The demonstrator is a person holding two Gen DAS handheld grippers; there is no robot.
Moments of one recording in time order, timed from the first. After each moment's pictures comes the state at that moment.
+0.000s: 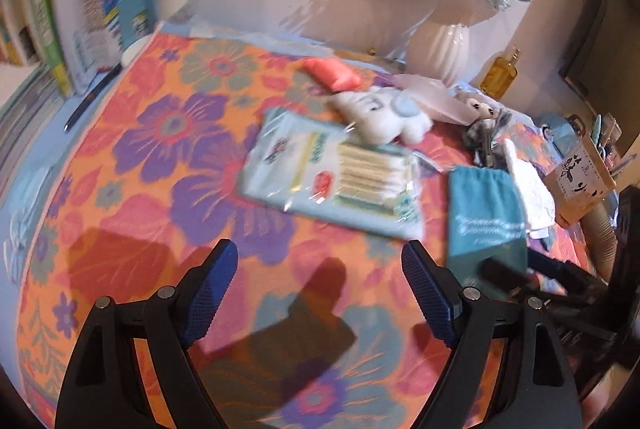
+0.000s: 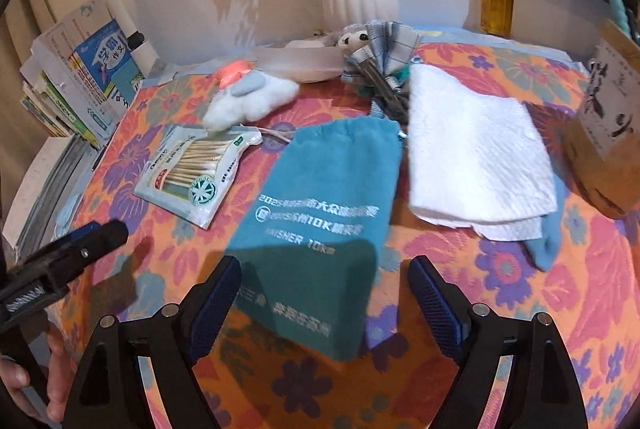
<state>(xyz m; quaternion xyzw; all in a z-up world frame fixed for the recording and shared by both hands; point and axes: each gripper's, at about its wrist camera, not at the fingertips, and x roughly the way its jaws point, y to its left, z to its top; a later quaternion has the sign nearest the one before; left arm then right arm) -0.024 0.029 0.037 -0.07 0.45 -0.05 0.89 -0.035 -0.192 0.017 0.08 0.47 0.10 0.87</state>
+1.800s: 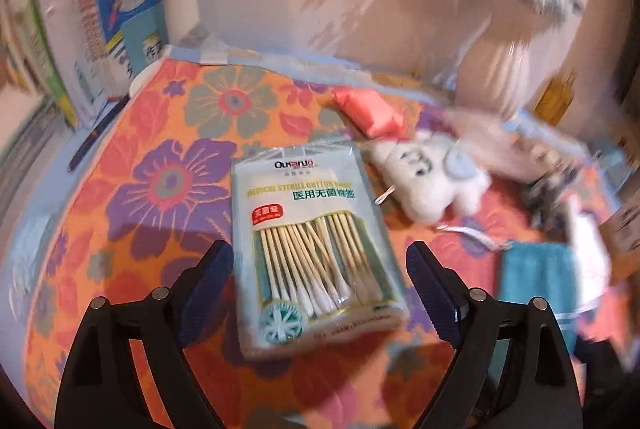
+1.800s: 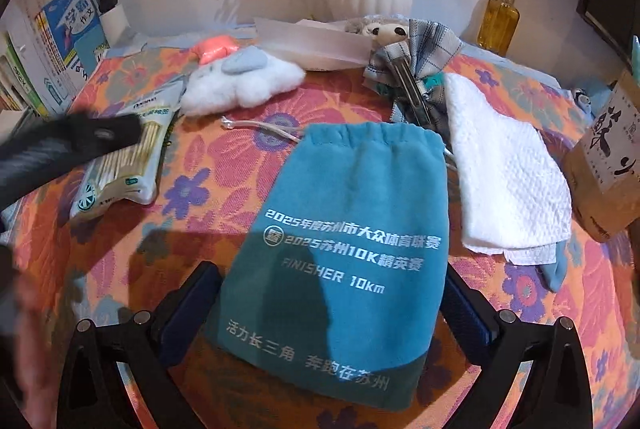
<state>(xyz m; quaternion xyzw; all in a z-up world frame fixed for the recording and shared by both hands) 0.043 0.015 0.022 -0.05 0.44 0.02 0.90 -0.020 -0.140 0.005 0.00 0.48 0.03 0.88</state>
